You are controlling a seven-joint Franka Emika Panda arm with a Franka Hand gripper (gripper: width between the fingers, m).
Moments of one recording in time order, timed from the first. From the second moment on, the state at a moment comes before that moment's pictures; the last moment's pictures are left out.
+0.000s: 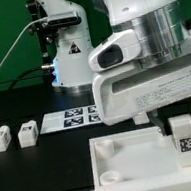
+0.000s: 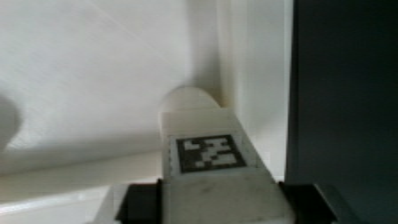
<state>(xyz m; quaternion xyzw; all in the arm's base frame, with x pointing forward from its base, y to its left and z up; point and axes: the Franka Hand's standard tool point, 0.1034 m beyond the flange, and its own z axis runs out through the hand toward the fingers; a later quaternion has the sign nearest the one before) 0.626 0.115 0.079 -0.99 0.13 -0.04 0.10</state>
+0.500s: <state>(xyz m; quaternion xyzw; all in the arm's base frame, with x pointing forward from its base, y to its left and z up) 0.626 0.118 0.078 -0.90 0.43 0.00 0.10</state>
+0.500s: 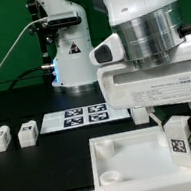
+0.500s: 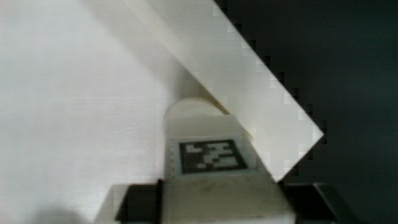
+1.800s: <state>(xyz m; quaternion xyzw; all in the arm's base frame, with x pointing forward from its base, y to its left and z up) 0.616 0.125 0.071 -0.96 0.25 0.01 0.10</state>
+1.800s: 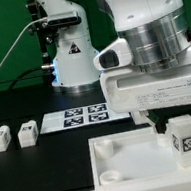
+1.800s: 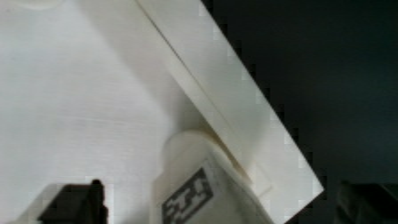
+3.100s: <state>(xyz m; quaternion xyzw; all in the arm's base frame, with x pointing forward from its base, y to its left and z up) 0.621 0.124 0.069 -0.95 0.31 0.00 0.07</state>
